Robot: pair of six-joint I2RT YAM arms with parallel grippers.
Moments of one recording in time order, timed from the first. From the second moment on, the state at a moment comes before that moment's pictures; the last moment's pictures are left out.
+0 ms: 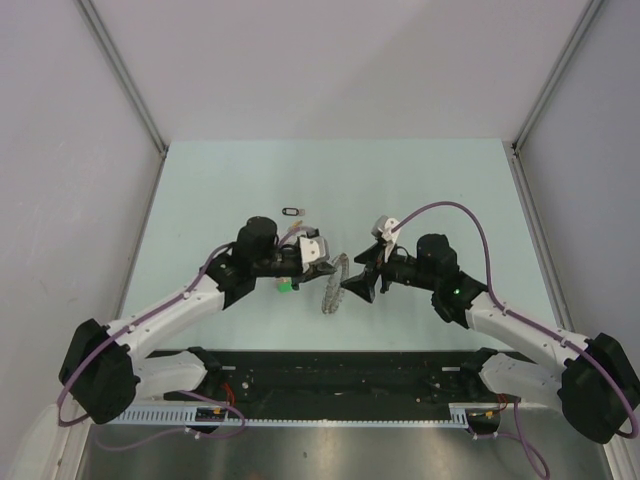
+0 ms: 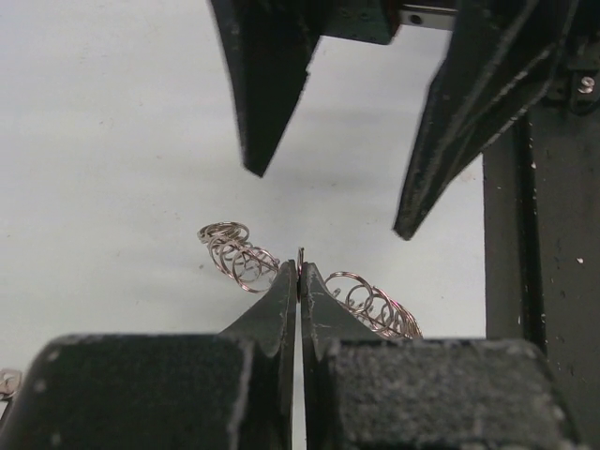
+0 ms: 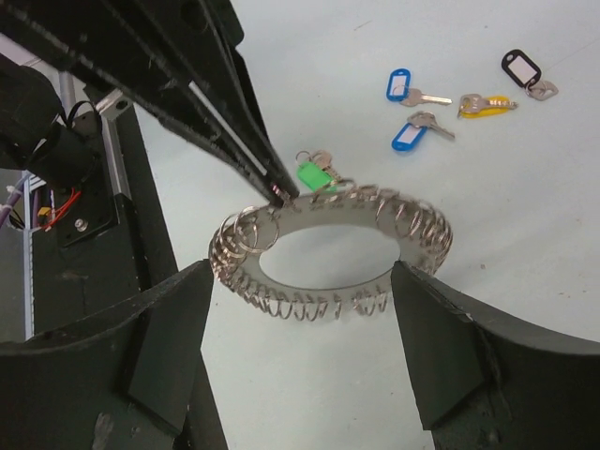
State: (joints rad) left arm -0.68 1.15 0.74 -0.03 0.66 0.42; right arm 0.68 1.05 0.55 0.28 -0.51 0.10
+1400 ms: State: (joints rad) left arm -0.14 0.98 0.76 0.02 0.31 0.15; right arm 1.12 2.01 1.05 0.52 0.07 -0.10
